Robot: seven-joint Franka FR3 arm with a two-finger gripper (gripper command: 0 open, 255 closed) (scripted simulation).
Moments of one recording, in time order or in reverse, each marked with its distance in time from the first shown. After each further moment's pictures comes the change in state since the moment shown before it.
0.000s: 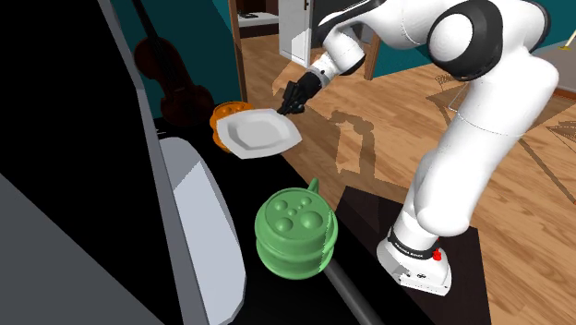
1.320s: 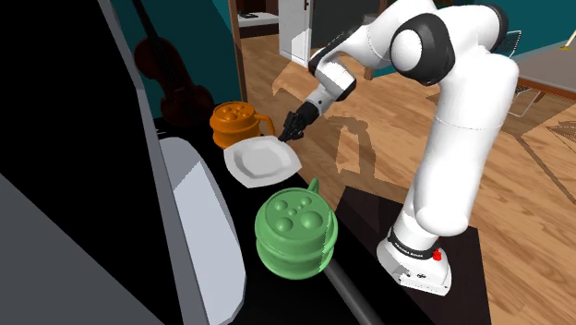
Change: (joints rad) arm -0.015 0.187 -0.002 -0.075 0.078 0.035 -0.233
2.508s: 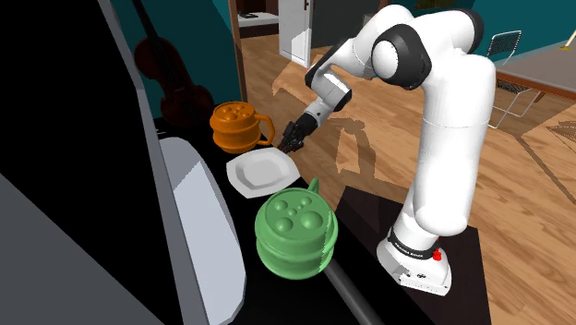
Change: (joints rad) arm -0.016 0.110 0.016 -0.005 0.051 0.003 -0.100
